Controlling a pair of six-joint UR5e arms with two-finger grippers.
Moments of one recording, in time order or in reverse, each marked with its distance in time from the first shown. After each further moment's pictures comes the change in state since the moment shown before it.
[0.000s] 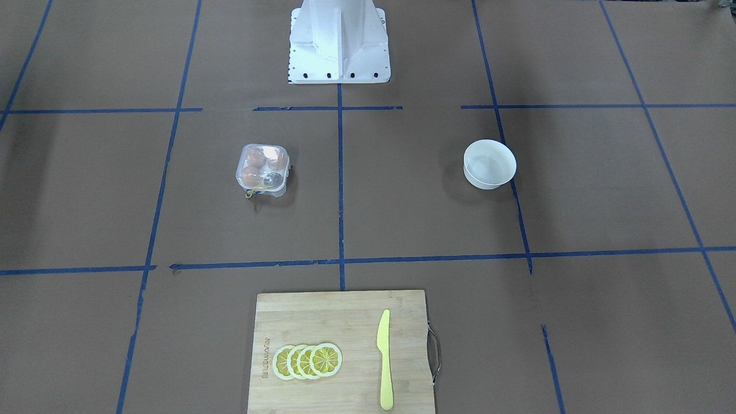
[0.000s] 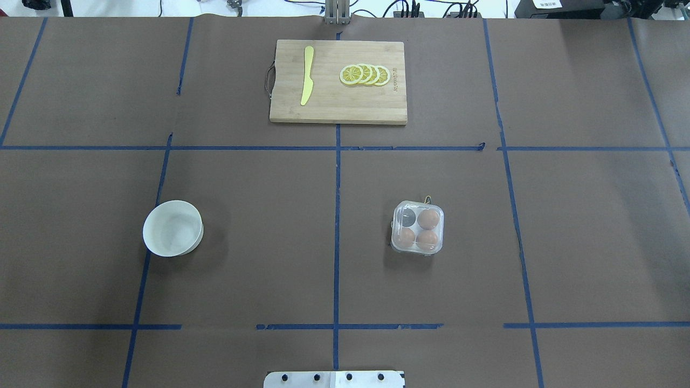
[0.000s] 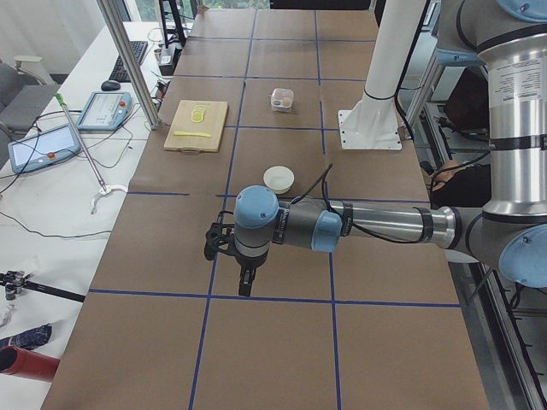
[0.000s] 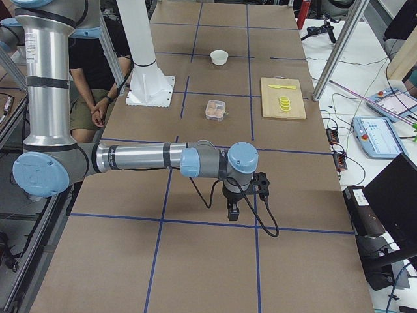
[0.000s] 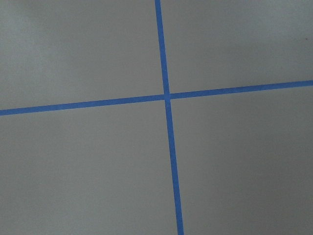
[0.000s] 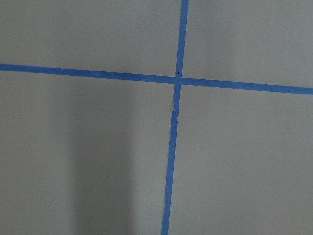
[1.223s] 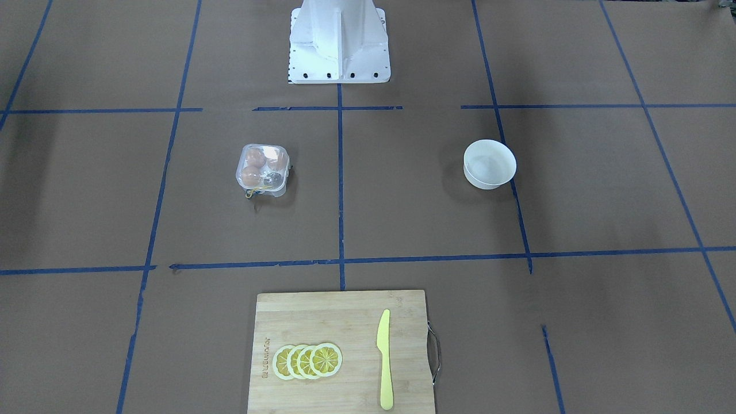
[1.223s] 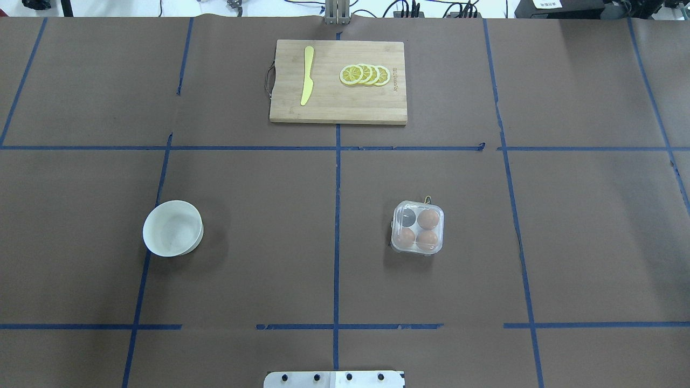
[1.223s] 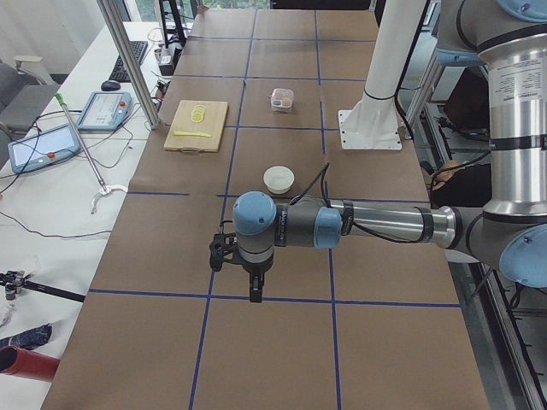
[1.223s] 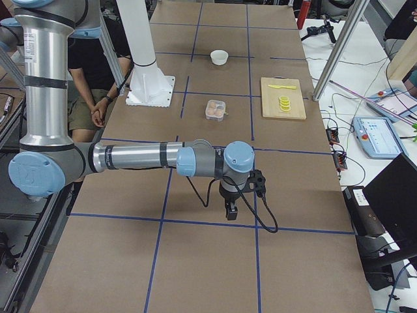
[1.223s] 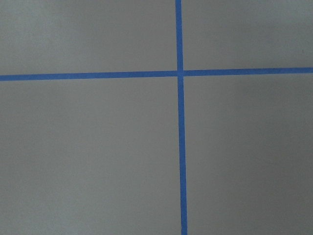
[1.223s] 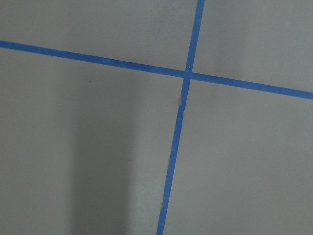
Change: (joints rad) left arm -0.002 -0.001 -0.017 0.180 0.007 0.003; right arm -0.002 -0.016 0.016 0.001 0.002 -0.075
